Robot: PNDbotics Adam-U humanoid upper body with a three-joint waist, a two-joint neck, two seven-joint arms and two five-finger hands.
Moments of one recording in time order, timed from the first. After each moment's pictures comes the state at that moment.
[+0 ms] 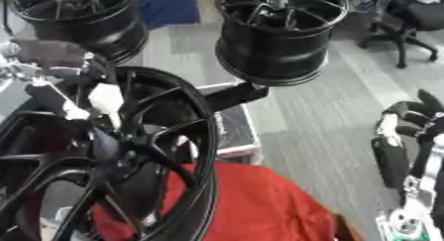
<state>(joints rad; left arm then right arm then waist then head) -0.91 0.61 -0.53 -1.19 -0.66 -0.55 -0.56 0.15 -0.12 -0.06 -1.98 0.37 -0.06 -0.60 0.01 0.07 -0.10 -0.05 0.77</state>
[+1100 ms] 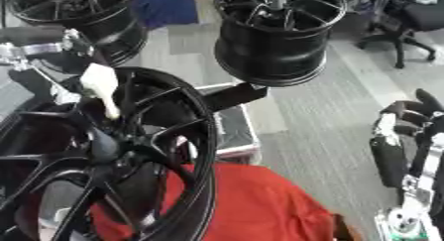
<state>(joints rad) -0.93 0.65 -0.40 -1.23 -0.28 -0.51 -0.60 0.15 -0.12 -0.06 -1.98 0.37 -0.06 -0.60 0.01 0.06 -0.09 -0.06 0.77</state>
